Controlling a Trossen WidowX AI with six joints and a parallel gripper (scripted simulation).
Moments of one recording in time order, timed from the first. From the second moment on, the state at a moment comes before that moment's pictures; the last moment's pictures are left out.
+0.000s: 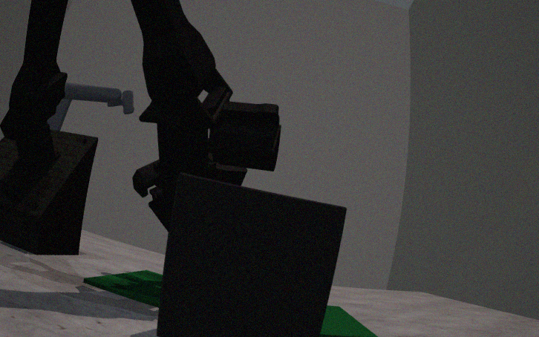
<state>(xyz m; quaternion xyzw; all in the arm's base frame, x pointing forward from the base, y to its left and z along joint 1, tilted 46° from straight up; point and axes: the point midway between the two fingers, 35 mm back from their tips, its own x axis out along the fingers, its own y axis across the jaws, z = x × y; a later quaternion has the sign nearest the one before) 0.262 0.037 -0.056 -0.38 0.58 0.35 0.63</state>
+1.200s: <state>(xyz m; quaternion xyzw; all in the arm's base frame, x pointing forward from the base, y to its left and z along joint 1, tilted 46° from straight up) 0.260 0.033 -0.042 -0.36 0.38 0.44 0.73</state>
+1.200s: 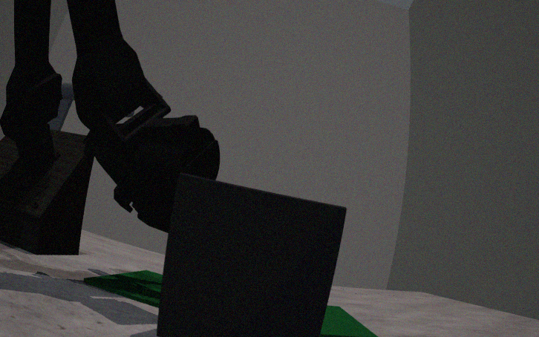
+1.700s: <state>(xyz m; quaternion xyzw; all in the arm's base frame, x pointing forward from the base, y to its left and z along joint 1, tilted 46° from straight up) 0.258 0.028 -0.026 -0.38 0.27 0.45 0.76</state>
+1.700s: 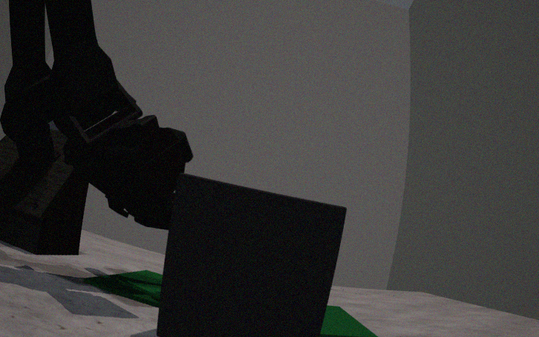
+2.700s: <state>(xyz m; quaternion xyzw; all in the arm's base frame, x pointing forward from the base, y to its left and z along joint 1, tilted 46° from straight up) 0.264 0.024 -0.006 -0.42 0.21 0.43 0.77</state>
